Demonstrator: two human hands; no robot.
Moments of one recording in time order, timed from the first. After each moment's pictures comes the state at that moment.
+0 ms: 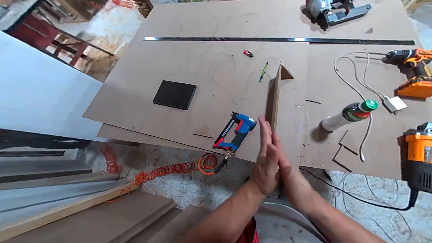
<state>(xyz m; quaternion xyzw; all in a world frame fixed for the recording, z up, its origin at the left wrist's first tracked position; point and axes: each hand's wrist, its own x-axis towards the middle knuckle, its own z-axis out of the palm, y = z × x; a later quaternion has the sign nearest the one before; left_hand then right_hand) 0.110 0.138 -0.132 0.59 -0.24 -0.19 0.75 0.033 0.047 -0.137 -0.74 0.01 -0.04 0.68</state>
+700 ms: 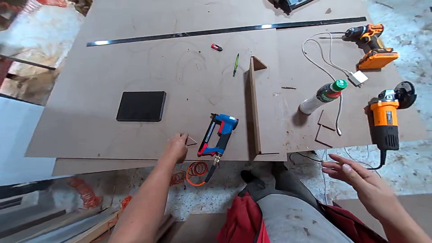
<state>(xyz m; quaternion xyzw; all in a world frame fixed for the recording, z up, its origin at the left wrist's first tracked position) 0.352 0.321 -0.283 0.94 -0.26 -0.23 -0.06 -0.121 -0.081 -0.186 -0.69 0.35 -0.06 0.63</state>
